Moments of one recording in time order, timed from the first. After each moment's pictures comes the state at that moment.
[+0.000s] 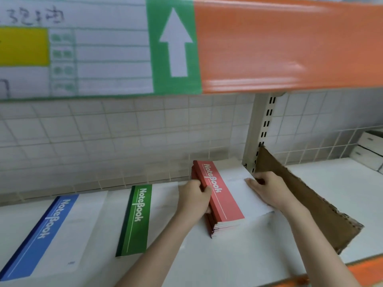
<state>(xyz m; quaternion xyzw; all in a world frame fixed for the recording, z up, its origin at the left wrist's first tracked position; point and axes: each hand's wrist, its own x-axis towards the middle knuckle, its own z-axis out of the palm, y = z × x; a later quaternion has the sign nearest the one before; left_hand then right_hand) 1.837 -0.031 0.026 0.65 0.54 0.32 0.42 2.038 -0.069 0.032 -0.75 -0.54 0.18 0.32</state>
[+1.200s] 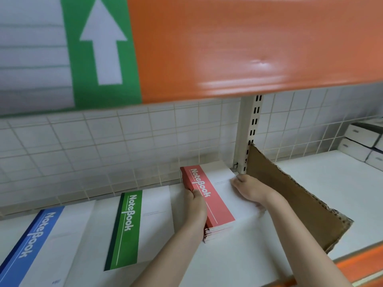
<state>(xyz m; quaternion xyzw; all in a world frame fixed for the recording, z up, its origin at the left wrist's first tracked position) 1.870 -0.035 0.002 0.45 0.59 0.39 0.55 2.038 -0.034 0.017 -0.77 -0.55 0.26 0.20</state>
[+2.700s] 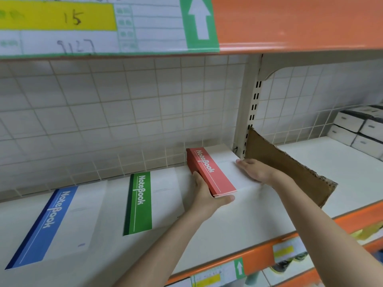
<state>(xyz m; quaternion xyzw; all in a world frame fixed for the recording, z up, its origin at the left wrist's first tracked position) 1.840 -0.067 -0.013 0.64 0.39 0.29 0.59 2.038 -0.058 0.017 -0.77 -0.50 0.32 0.25</state>
